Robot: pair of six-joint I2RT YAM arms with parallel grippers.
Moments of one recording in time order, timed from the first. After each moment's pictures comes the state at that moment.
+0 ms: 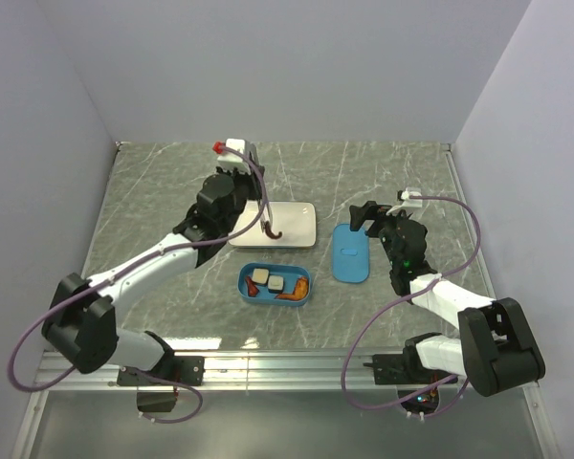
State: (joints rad) left arm -0.64 1.39 0.99 0.41 -0.37 -0.20; right arm 0.26 1.22 0.38 0.76 0.06 0.33
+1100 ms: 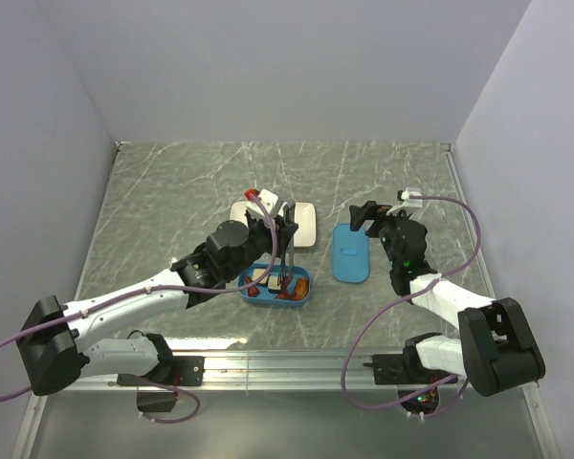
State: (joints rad) left arm -0.95 1.16 0.81 0.26 -0.24 -0.21; right arm 0.26 1.22 0.38 0.75 0.06 0.33
